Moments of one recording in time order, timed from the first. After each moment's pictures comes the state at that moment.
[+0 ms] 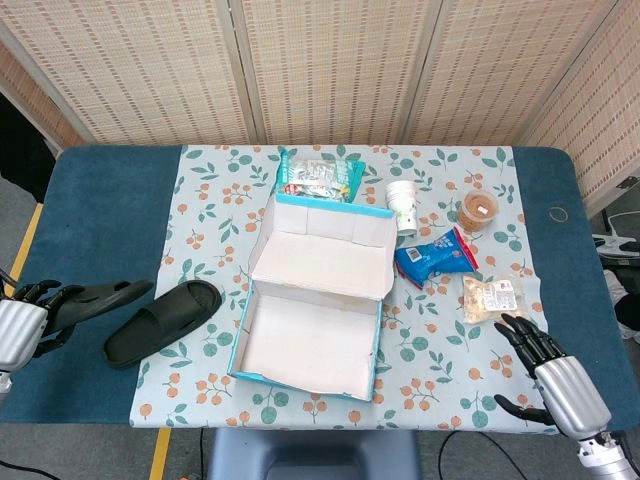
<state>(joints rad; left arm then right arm) -0.28 -1.33 0.04 -0.87 1.60 1.54 -0.37 0.06 -1.02 -0.10 -1.71 -1.81 1.53 0.11</state>
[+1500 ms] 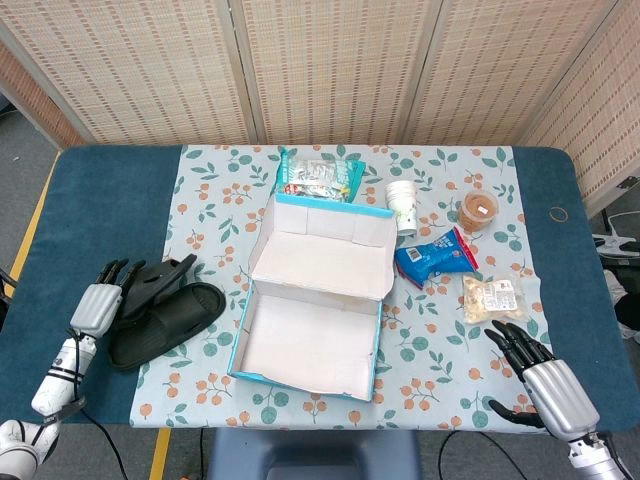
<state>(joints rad) -0.44 -1.79 0.03 -0.32 1.58 1.23 -0.78 0.06 -1.02 -0.12 -1.74 -1.79 1.48 0.04</state>
